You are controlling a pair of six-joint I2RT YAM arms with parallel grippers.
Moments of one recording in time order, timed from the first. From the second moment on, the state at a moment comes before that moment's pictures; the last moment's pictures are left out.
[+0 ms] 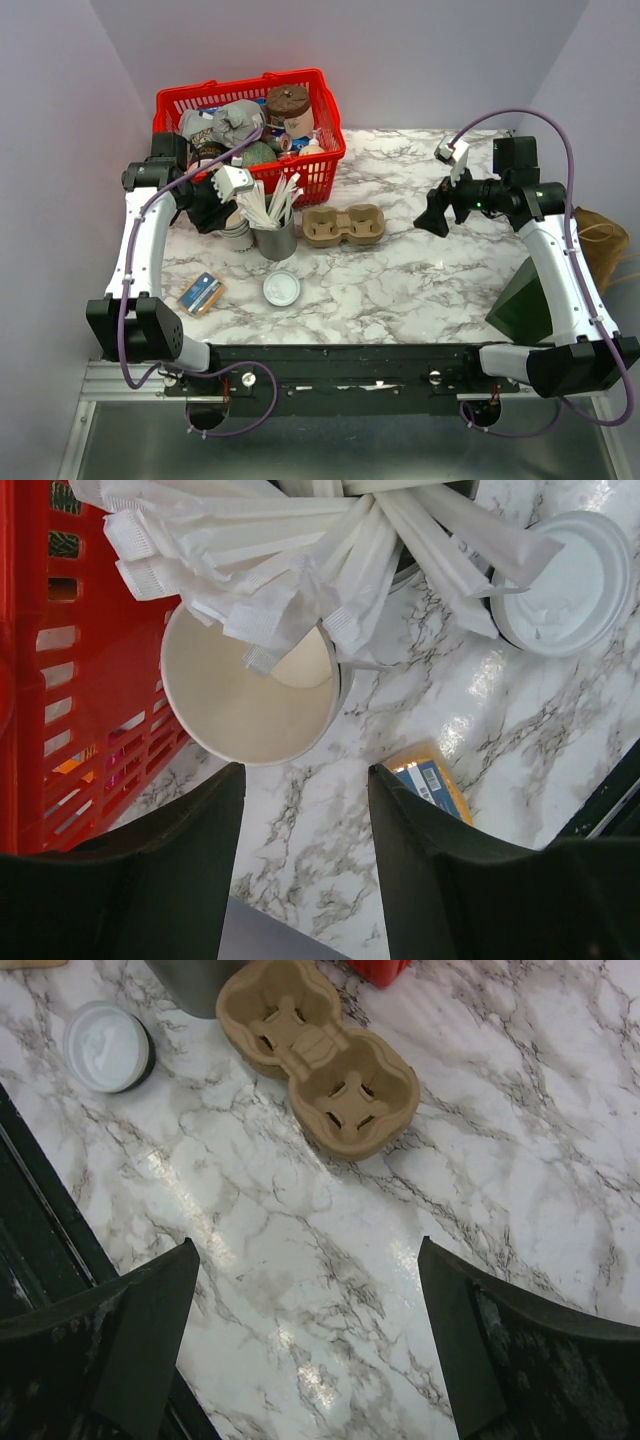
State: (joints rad) left arm 0.04 1.43 1.51 -1.22 0.50 1.09; right arm 0.11 1.26 1.41 -0.94 -0.70 -0.53
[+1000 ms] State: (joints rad) left arm 0.04 1.58 1.51 -1.21 0.58 1.18; right arm 0.11 1.26 1.39 -0.94 -0.69 -0.53
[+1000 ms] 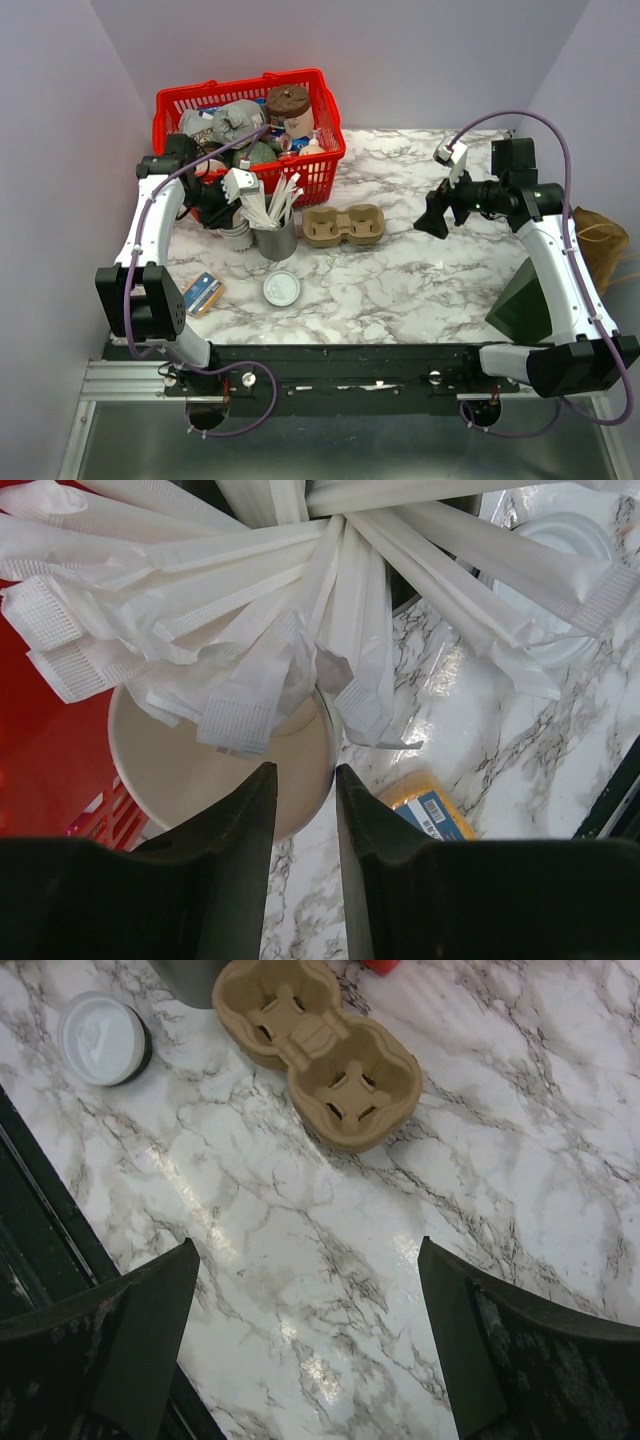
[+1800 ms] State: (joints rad) left arm 0.05 1.52 1.47 -1.25 0.53 1.19; right arm 0.11 1.26 1.39 -0.94 -0.68 -0.53
